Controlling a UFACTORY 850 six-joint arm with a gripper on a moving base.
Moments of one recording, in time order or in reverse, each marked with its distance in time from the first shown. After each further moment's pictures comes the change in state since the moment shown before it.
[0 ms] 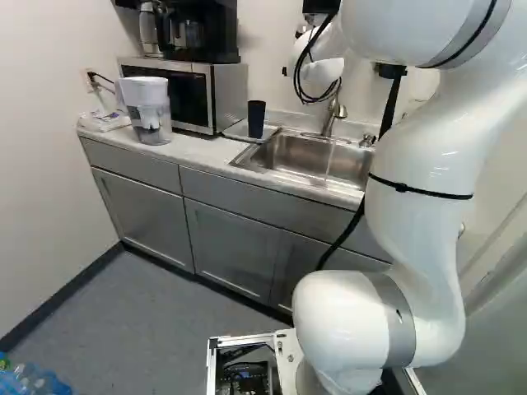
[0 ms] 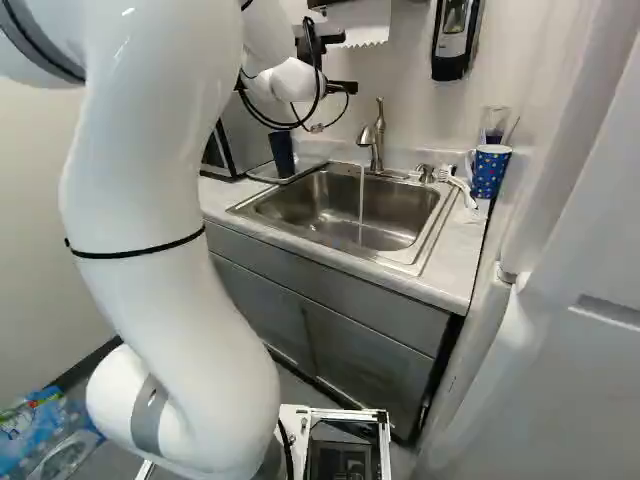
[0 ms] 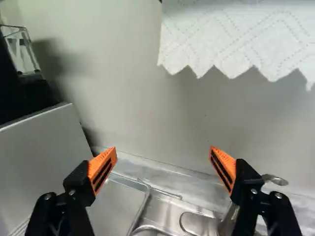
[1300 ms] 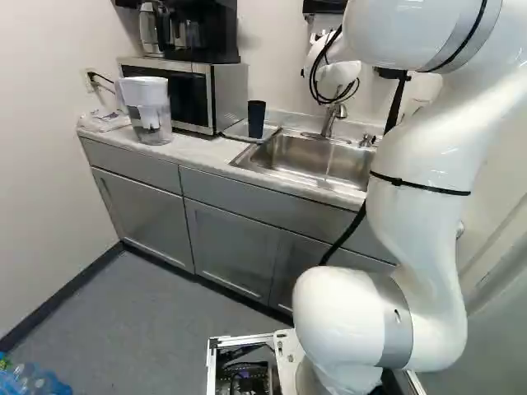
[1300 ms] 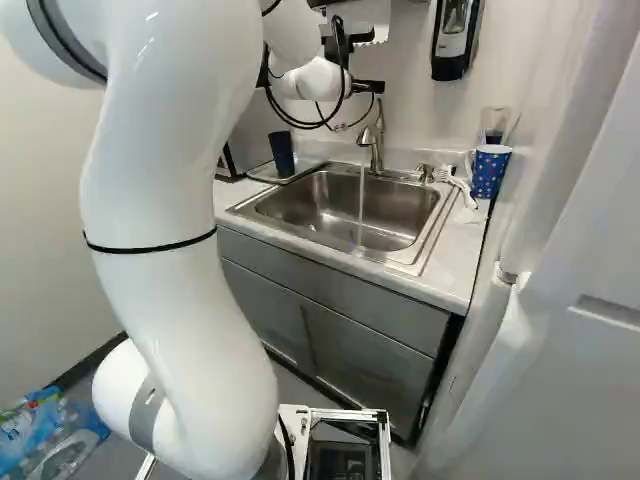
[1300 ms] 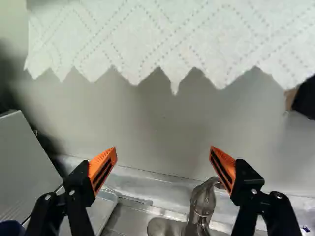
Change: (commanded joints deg) arm -5.4 -2.1 -2.4 0.0 -0.5 0.0
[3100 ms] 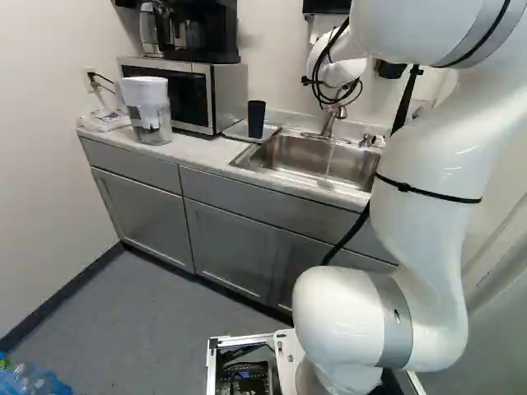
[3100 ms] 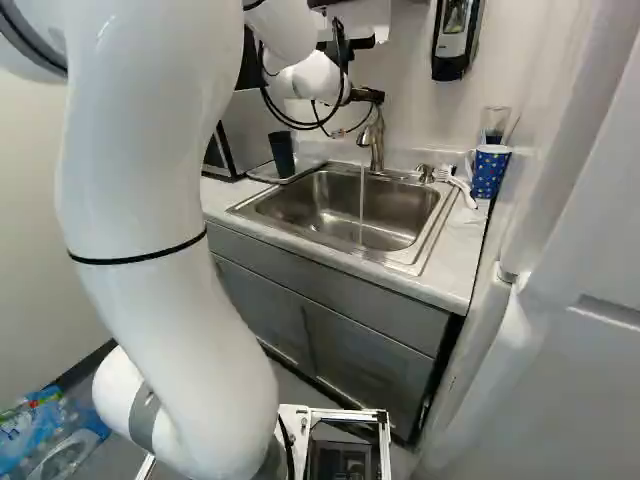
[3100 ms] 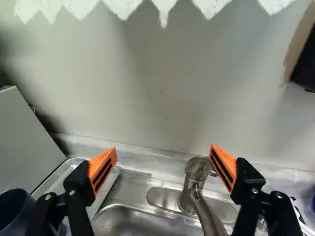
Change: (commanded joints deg) arm -0.4 3.8 4.3 0.0 -7.4 0.0
